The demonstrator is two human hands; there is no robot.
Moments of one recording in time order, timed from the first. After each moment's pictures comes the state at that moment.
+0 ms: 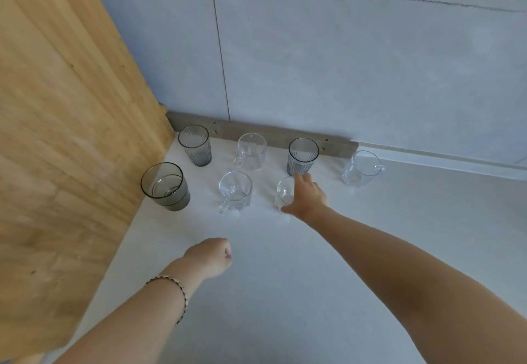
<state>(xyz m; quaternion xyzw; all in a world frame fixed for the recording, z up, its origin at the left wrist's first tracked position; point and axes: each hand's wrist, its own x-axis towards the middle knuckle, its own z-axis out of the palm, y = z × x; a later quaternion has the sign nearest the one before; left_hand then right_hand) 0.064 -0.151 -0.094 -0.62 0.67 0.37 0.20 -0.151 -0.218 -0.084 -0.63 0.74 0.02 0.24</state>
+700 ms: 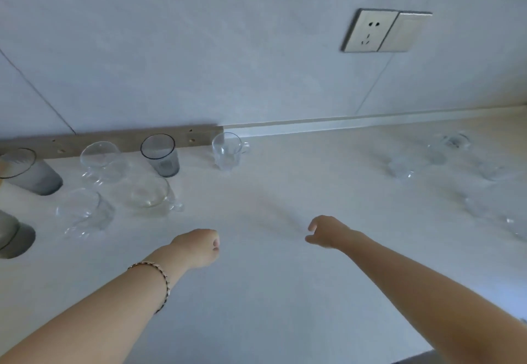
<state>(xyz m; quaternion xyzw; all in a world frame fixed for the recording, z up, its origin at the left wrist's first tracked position) -0.161 -0.128 -0.077 -0.47 0.78 0.31 0.26 -0.428 -0.039 -0.095 -0.45 0.81 0.13 0.36</state>
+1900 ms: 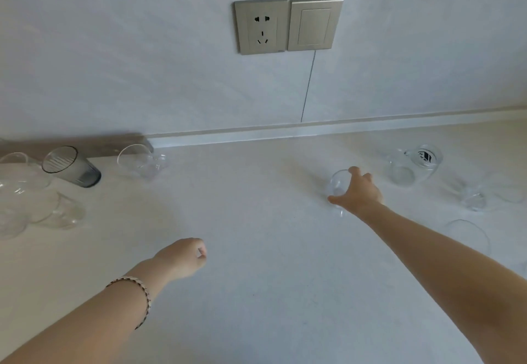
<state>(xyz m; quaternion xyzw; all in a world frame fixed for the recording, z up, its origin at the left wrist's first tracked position) -0.382 -0.076 -0.096 -0.56 0.72 0.32 0.25 -0.742 -0.046 -0.084 -0.39 0.88 -0.06 0.26</state>
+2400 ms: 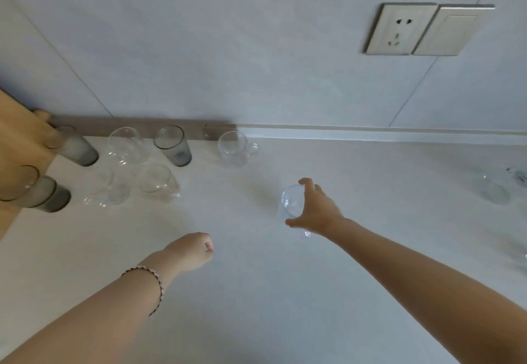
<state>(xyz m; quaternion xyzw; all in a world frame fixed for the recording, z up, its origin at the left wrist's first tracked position) -0.196 -0.096 -0.092 -0.61 0.68 0.34 0.22 -0.464 -0.088 -0.059 -0.57 0.74 -0.06 0.35</state>
